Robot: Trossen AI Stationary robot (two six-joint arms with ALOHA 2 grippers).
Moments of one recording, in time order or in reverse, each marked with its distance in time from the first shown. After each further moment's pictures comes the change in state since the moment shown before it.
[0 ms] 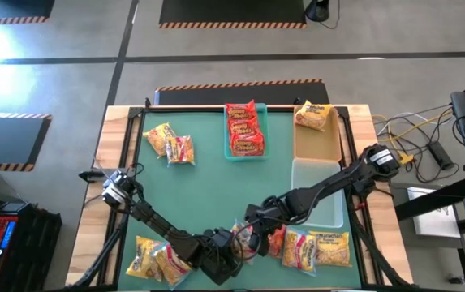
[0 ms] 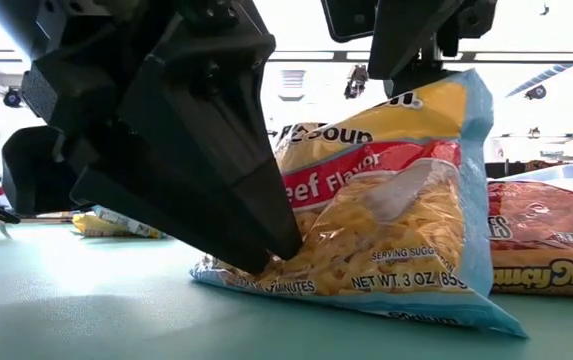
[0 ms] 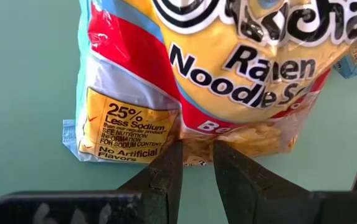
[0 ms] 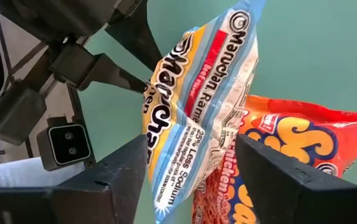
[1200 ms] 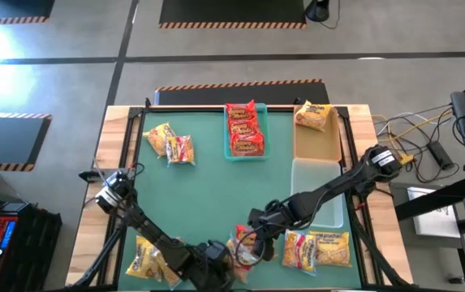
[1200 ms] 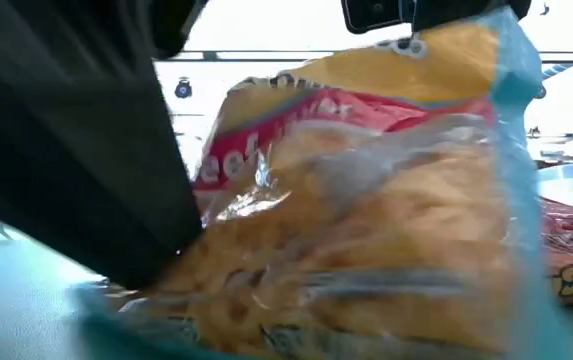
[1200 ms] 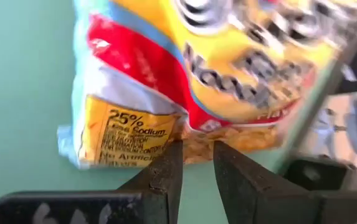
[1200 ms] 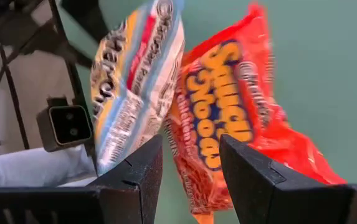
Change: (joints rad) left arm -0.081 -0.019 0.002 0.016 0.089 -0.076; right arm 0.045 -0.006 0.001 -0.031 0.003 0.019
